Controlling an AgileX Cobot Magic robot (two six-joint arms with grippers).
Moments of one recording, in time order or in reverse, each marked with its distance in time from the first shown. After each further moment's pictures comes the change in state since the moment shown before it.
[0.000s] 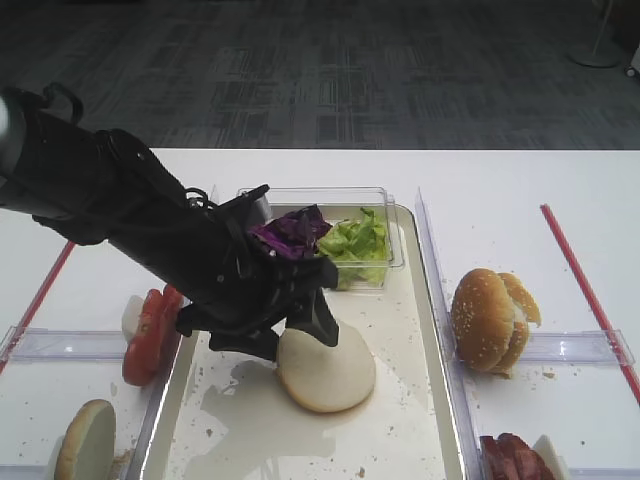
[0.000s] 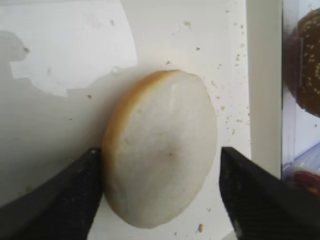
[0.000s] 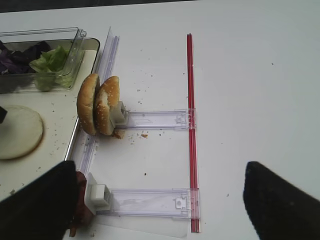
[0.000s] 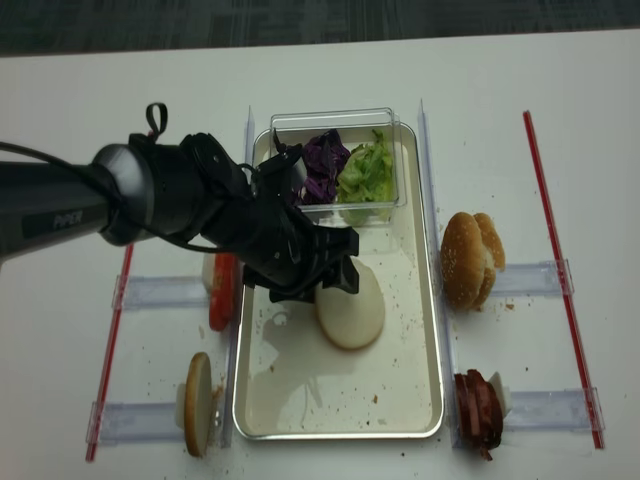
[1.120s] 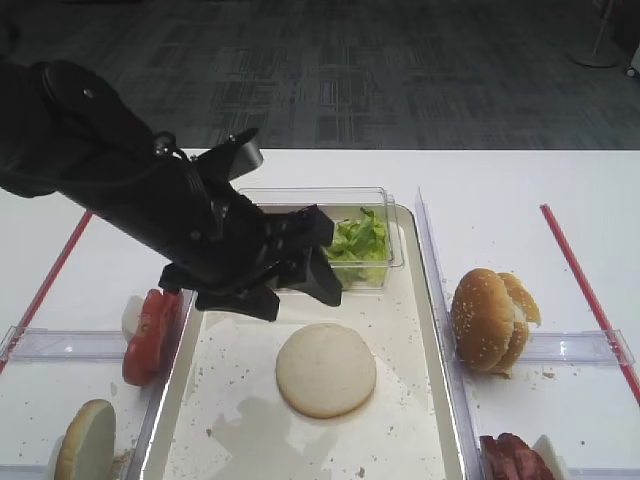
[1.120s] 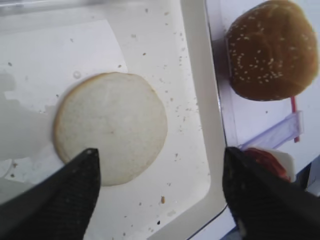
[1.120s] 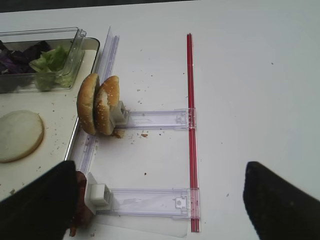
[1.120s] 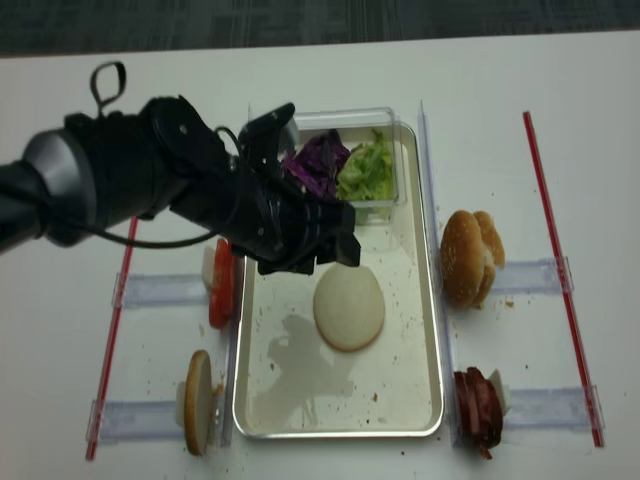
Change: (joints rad) left arm 0.000 -0.189 -0.002 0.092 0.052 -0.070; right arm 0.000 0.000 0.000 0.000 0.002 0.000
